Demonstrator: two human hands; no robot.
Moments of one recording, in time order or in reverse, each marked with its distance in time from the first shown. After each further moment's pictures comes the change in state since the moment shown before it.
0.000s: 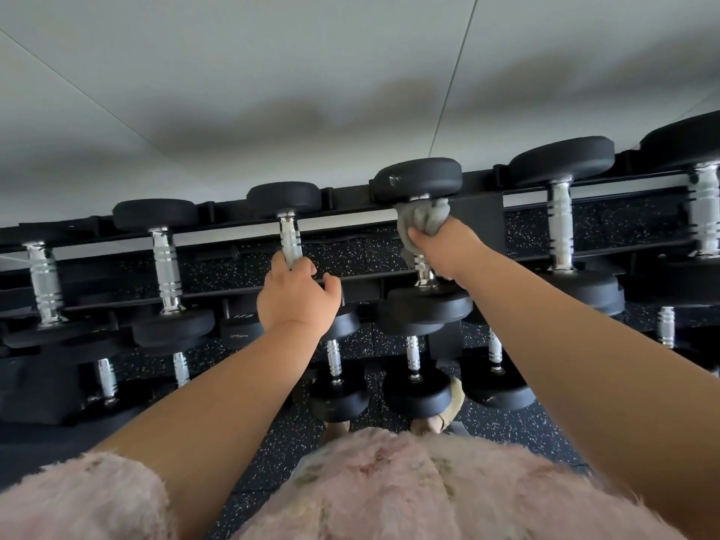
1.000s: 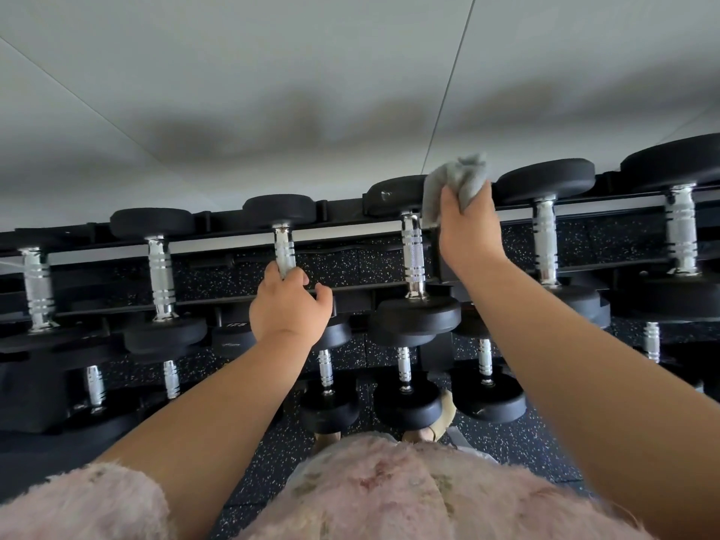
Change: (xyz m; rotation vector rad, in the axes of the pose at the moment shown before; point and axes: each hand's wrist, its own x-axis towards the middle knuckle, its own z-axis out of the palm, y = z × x) left_hand -0.001 0.000 0.001 -0.031 0.012 -0.002; right_hand -0.019 -0.014 -0.037 0.460 0.369 -0.202
